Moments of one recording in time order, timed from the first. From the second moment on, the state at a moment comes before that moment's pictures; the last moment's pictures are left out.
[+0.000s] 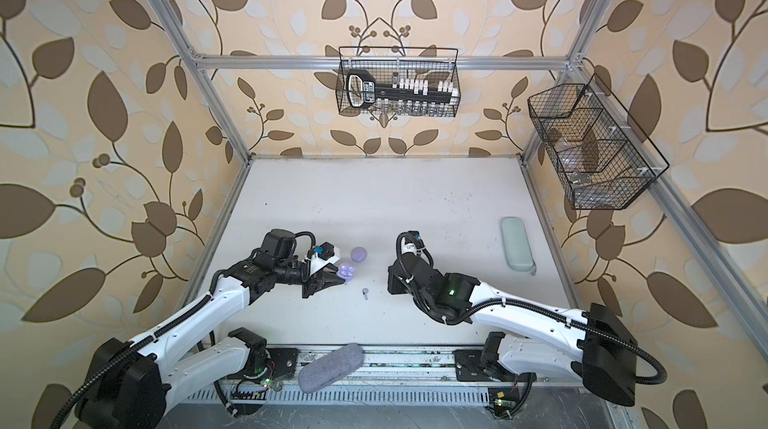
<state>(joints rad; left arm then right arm) -0.36 1.01 0.52 -0.34 0.83 0.55 1.03 1.12 0.69 -0.29 0.33 0.88</state>
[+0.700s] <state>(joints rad) -0.36 1.01 0.52 -0.31 0.80 0.50 1.10 1.20 0.72 -0.11 0.40 1.09</state>
